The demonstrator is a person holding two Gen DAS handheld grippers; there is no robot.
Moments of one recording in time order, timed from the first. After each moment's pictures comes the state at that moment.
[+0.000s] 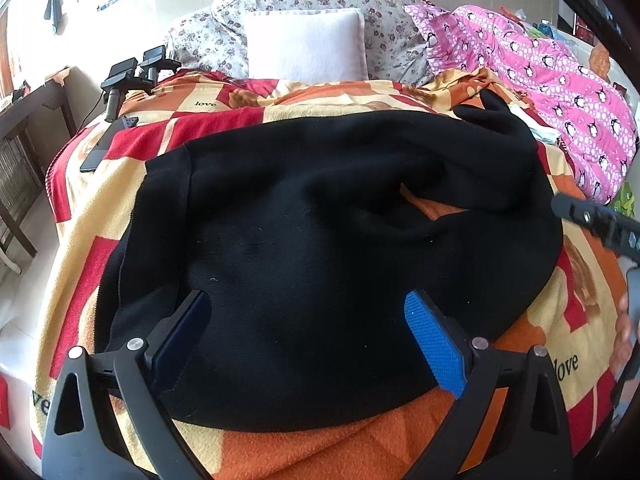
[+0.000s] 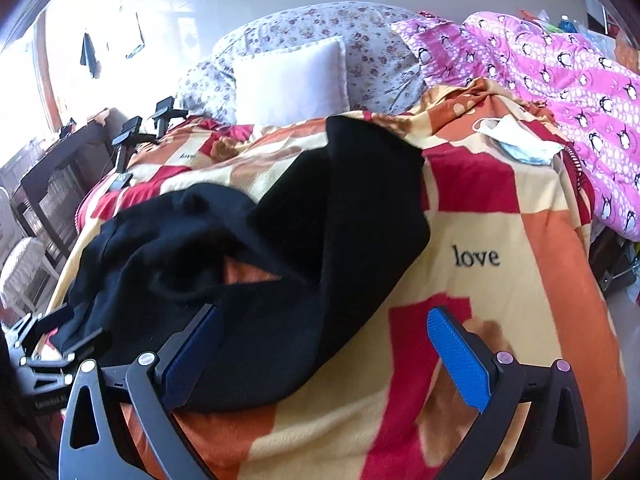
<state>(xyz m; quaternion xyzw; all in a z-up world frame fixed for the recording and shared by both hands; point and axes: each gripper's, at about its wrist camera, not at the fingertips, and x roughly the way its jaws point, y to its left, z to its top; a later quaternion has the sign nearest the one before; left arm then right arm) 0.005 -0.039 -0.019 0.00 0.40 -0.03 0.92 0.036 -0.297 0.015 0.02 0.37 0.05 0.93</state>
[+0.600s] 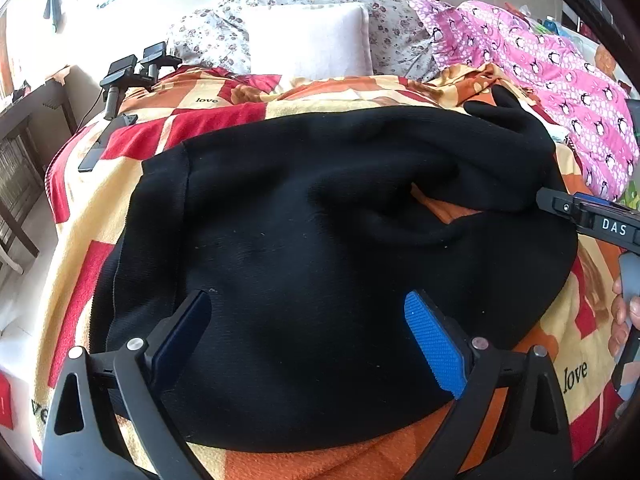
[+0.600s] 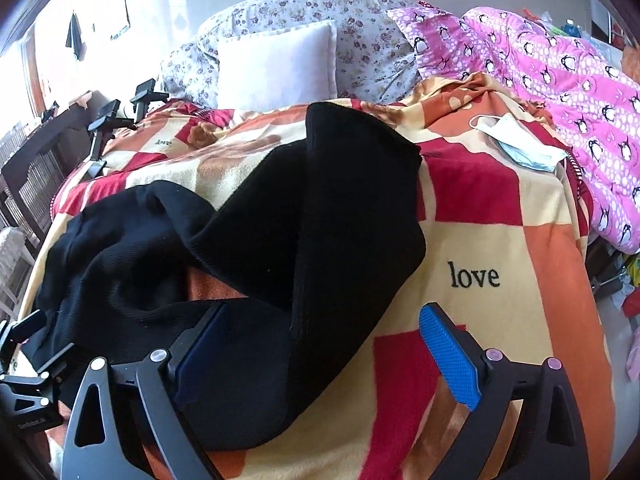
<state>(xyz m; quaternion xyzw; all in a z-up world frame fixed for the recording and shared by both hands) 0.018 -0.037 -0.025 0.01 0.41 -0.02 0.91 0.073 -0.295 -0.003 -0.01 0.40 0.03 0.92</state>
